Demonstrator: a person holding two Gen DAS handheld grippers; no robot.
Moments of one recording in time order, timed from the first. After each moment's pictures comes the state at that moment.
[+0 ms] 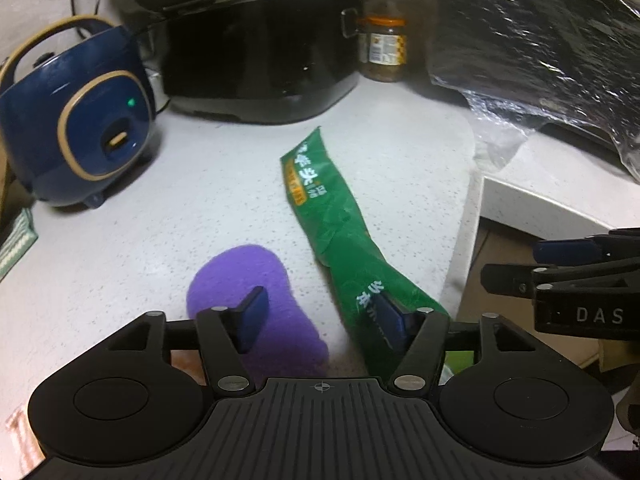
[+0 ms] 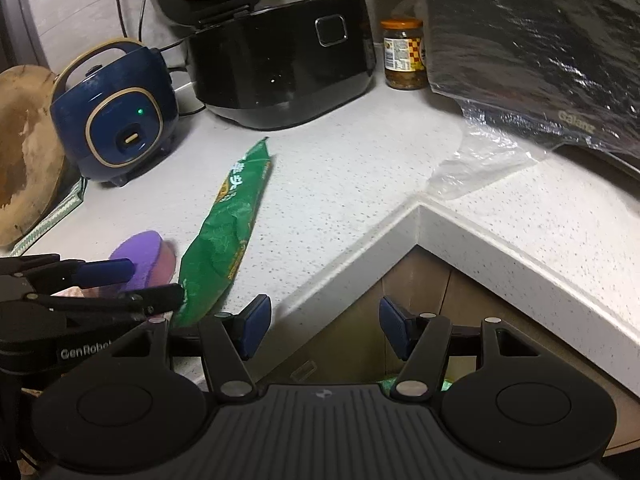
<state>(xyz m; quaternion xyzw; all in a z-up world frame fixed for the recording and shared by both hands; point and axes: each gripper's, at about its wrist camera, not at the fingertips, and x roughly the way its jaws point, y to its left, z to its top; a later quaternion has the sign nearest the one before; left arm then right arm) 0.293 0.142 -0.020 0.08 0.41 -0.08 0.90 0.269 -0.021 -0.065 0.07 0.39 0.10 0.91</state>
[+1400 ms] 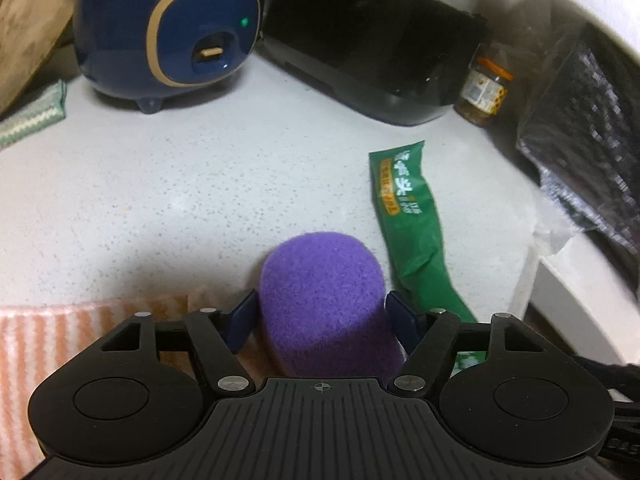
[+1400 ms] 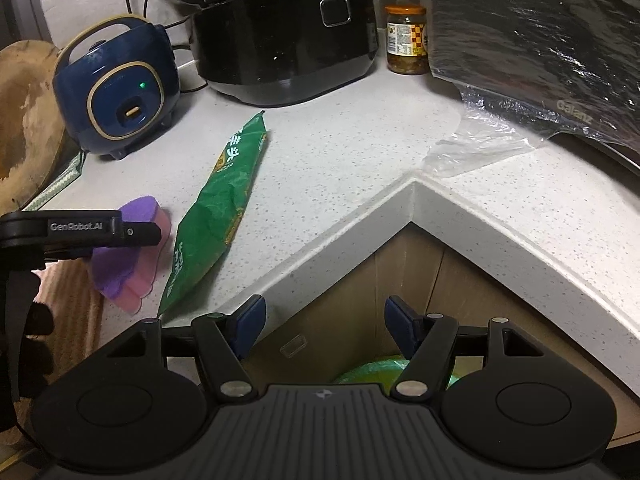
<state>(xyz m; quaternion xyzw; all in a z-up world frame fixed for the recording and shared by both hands) 0.310 0.217 -0.040 -0.13 0.42 -0.01 0.90 0.261 -0.025 -0.069 0.04 0.40 0.11 0.91</state>
